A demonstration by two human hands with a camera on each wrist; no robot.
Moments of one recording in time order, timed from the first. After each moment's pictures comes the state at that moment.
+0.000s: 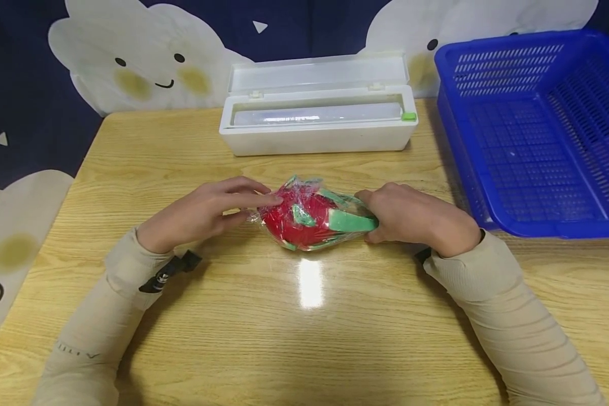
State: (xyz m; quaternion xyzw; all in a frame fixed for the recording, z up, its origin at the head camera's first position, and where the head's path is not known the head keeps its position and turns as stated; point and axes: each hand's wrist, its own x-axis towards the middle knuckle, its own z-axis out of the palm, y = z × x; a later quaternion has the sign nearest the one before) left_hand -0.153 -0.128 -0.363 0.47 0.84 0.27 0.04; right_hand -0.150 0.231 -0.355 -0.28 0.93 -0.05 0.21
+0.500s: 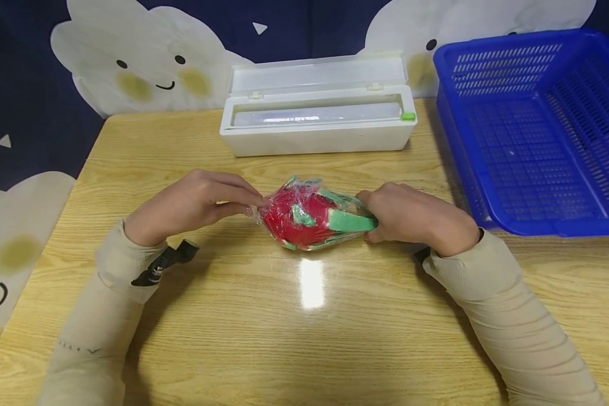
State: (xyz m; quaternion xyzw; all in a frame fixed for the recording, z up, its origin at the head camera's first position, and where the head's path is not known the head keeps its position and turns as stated) left_hand -0.156 -0.124 -0.334 0.48 0.84 0.25 0.03; right_hand -0.148 0.229 -0.352 -0.29 0.93 -0.05 0.20
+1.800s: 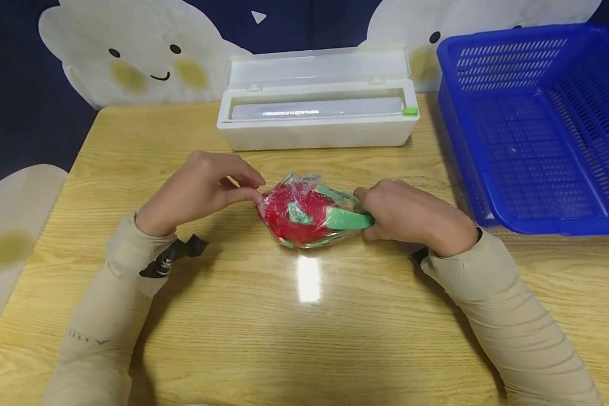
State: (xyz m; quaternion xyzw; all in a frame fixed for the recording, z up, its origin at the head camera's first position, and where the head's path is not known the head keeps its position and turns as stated) left_hand -0.166 -0.110 -0.336 0.40 0.87 0.29 0.00; right_hand -0.148 0.224 -0.352 -0.31 0.93 -0.05 0.18
